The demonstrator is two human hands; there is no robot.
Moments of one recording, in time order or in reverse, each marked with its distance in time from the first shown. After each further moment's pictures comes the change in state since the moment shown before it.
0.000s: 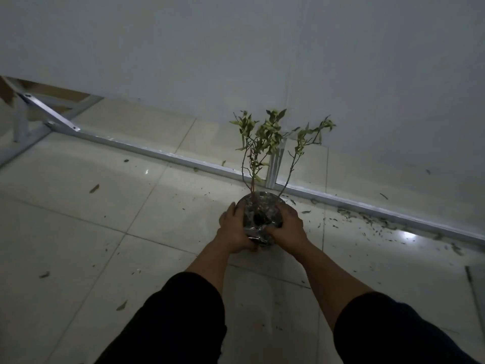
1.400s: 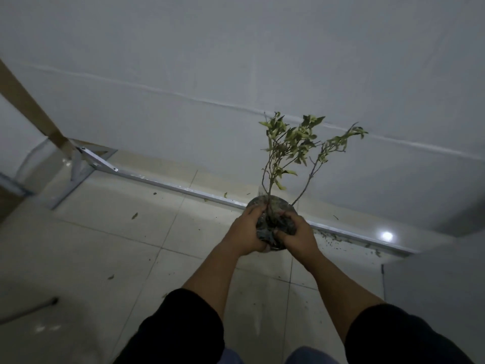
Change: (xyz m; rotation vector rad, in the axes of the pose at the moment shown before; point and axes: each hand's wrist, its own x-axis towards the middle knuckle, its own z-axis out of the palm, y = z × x) left_hand -0.207 0.198 -0.200 -0.128 -0.012 0.294; right_hand -0.181 -0.211 -0.203 0.190 0.138 -0.096
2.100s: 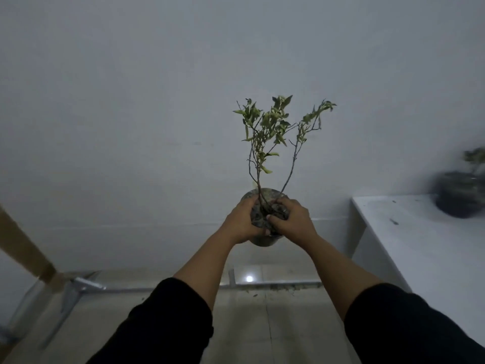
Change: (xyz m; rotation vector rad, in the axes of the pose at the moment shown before) left_hand -0.115 0.383 -0.185 0.150 -0.002 0.312; right_hand -0.133 -0.313 -0.278 -0.173 0.348 -0.168
